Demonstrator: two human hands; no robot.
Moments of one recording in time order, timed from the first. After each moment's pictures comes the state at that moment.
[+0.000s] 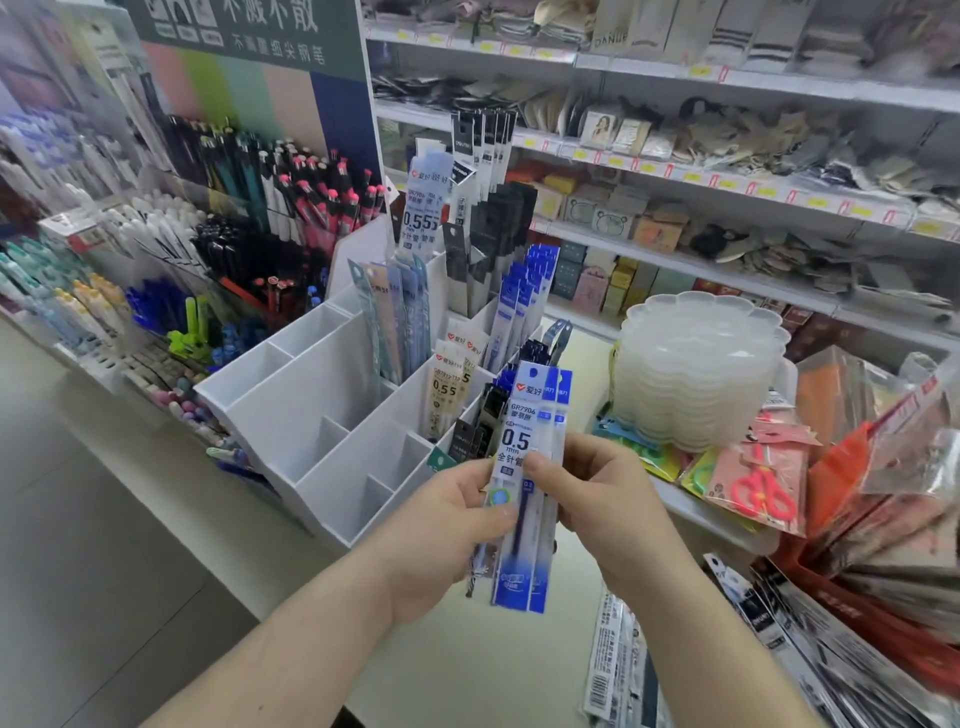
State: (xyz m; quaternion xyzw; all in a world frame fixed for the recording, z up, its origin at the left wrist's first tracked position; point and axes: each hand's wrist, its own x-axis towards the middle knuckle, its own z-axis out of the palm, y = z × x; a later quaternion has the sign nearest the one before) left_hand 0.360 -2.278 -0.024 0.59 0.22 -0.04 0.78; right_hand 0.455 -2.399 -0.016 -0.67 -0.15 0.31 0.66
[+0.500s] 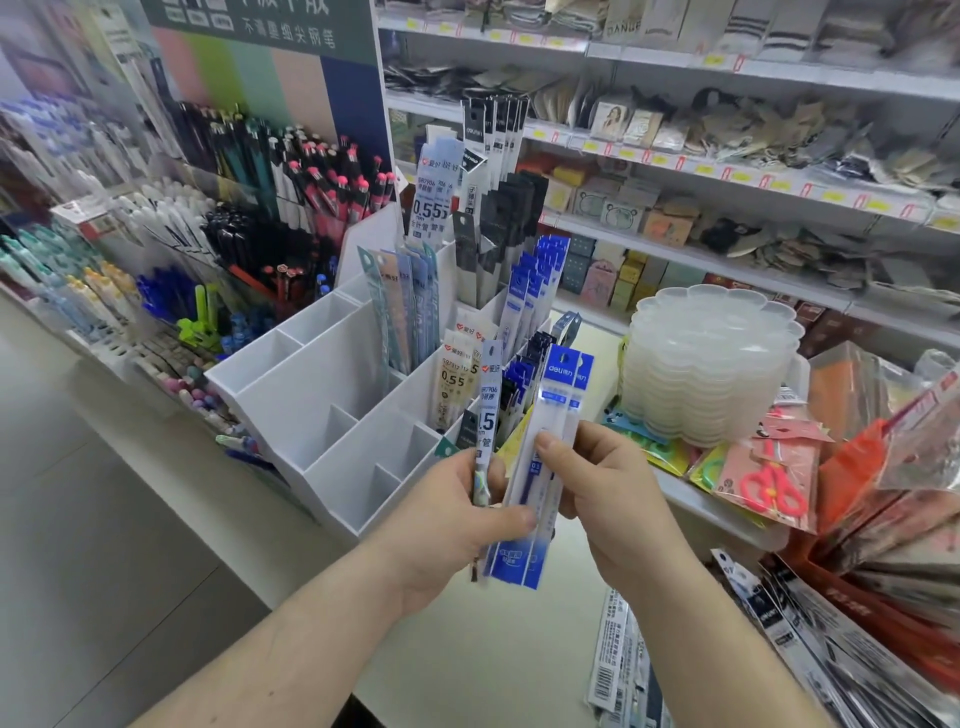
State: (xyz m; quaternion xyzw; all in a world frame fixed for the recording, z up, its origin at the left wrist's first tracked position) left_hand 0.358 -2.276 -0.032 0.61 0.24 -0.01 0.75; right_hand 0.454 -2.393 -0.022 -0.62 -0.12 0.32 0.71
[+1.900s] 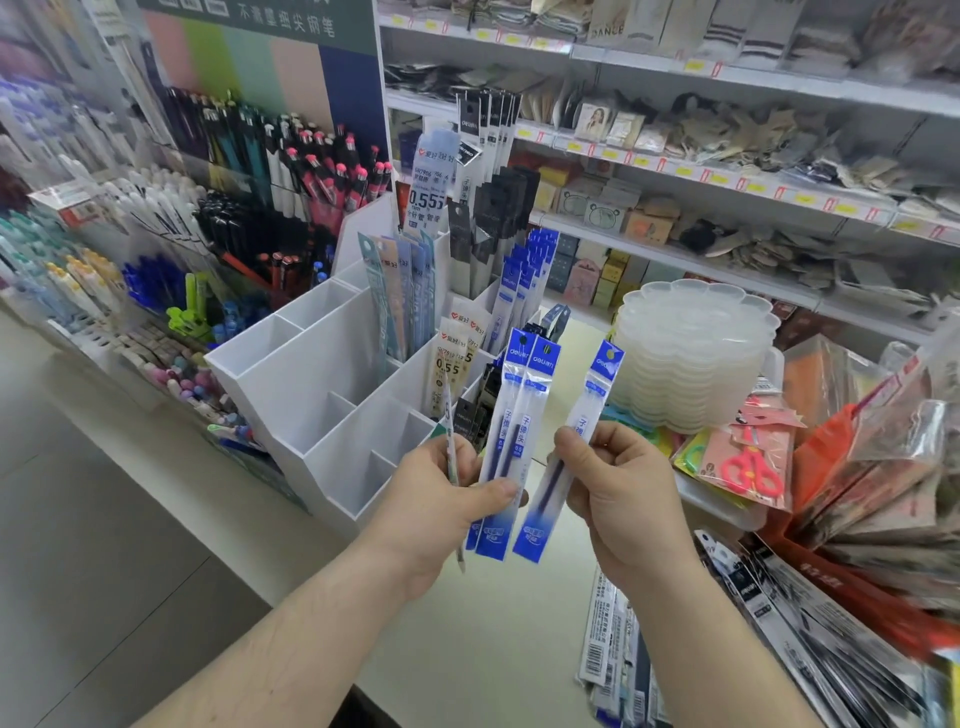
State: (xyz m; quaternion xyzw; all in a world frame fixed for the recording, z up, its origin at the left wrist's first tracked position) left_hand 0.350 -2.279 -0.037 0.59 0.31 0.09 0.74; right_hand 0.444 -2.405 -0.032 -0.60 -0.06 0.25 0.76
